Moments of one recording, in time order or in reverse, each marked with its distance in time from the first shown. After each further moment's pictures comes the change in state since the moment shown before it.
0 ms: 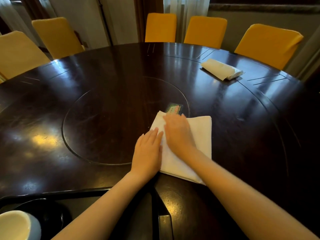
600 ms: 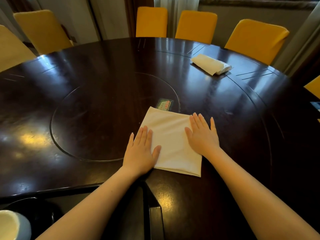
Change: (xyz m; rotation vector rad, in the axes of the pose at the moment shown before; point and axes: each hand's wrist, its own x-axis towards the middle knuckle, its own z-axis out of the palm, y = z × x) left_hand 0.001 -0.004 0.019 0.160 -0.289 -0.048; right_hand -0.038 0.097 -0.007 -0.305 -0.308 0.293
